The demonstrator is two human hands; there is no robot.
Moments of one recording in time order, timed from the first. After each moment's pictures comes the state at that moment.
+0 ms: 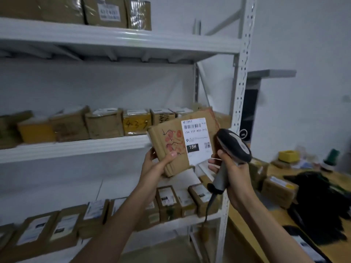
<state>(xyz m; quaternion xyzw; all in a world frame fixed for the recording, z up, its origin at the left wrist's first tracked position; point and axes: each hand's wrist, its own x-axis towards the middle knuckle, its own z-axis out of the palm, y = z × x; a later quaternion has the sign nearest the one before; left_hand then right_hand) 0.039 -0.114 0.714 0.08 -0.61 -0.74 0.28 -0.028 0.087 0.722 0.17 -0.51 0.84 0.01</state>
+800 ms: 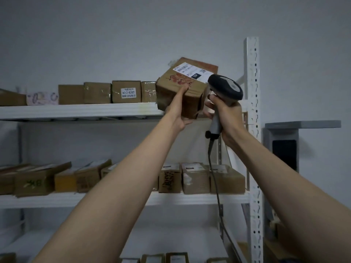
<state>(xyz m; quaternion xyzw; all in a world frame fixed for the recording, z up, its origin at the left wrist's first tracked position) -0.071 -0.044 1.038 0.05 -0.55 -0.74 0.37 -0.140 0.065 1.007 0.40 -0.36 0.84 0.03</state>
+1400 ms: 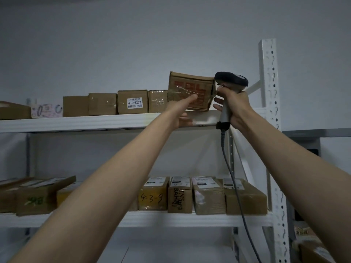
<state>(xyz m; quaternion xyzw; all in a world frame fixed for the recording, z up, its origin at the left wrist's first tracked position) -0.087 -0.107 1.082 0.14 -0.71 -0.57 0.40 -0.192 0.021 1.080 0.38 -0.40 0.83 0.01</state>
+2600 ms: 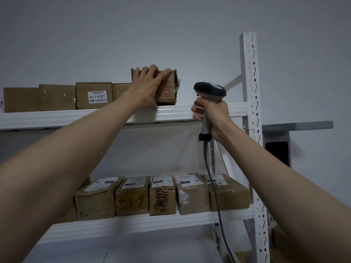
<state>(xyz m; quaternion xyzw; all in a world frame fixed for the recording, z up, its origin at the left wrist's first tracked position) -0.103 -0.188 1.134 0.11 -0.84 0.31 0.43 -0.197 0.003 1.040 0.35 -0.44 0.83 0.02</state>
